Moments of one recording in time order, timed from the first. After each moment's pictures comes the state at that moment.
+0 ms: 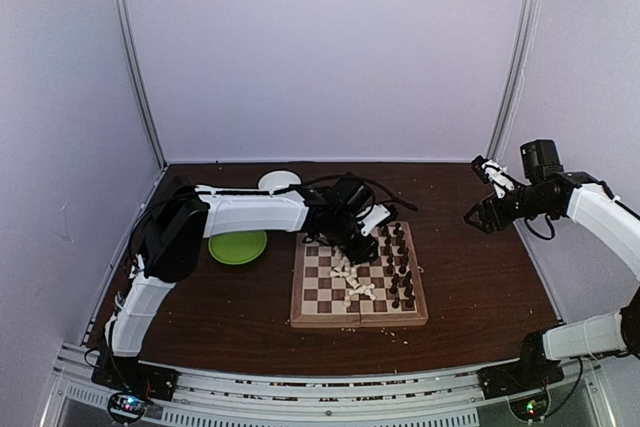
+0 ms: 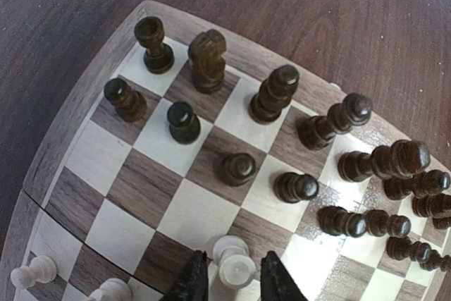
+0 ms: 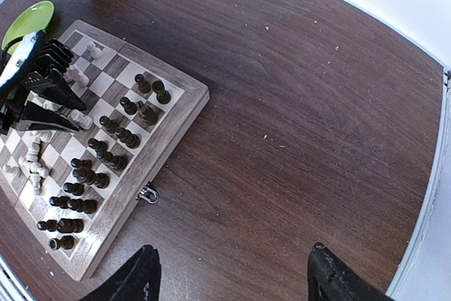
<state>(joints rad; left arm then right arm) -0.97 2.35 1.91 -0.47 0.16 0.06 0.06 1.17 0.96 -0.64 -0.34 -0.37</state>
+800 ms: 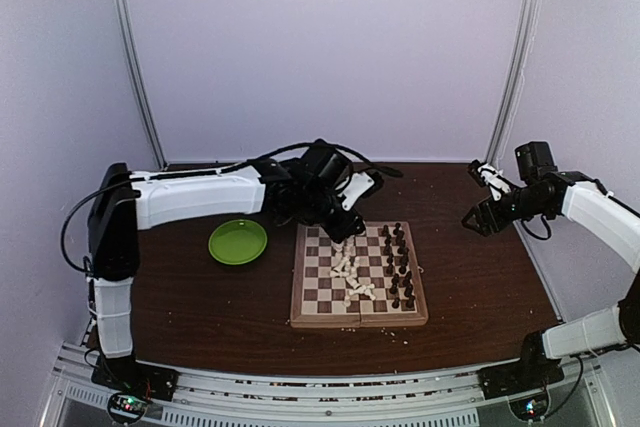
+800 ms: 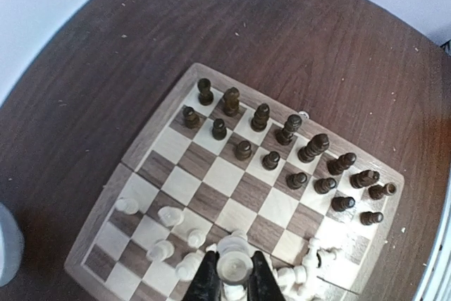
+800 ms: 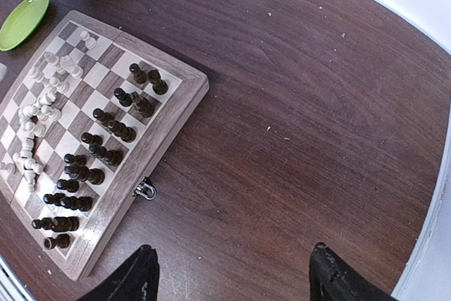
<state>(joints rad) -0.97 2.03 1.72 -0.47 0.10 0.05 0.07 1.22 0.96 -0.64 -0.33 -0.37</state>
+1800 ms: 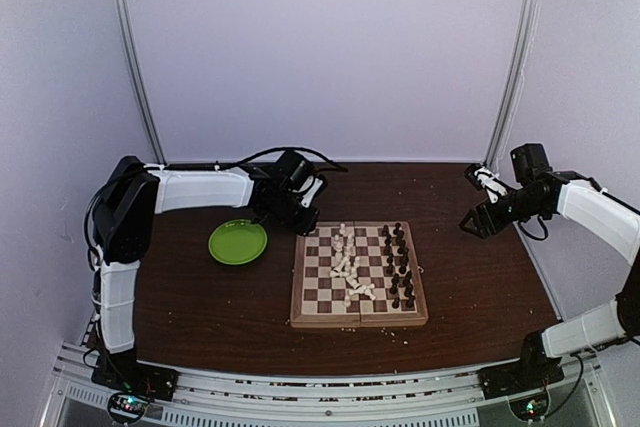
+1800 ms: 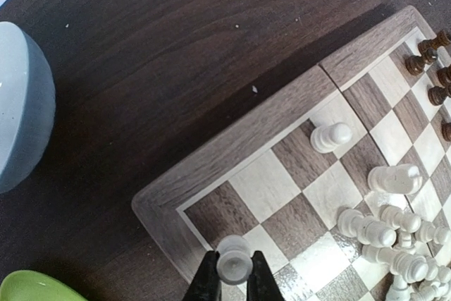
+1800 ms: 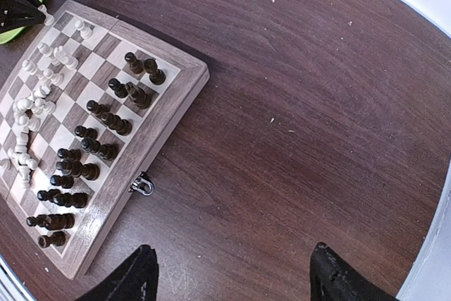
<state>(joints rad) -0.76 2.10 1.61 -0.46 -0.02 -0.14 0.07 1.26 0.96 -0.64 -0.33 -0.38</state>
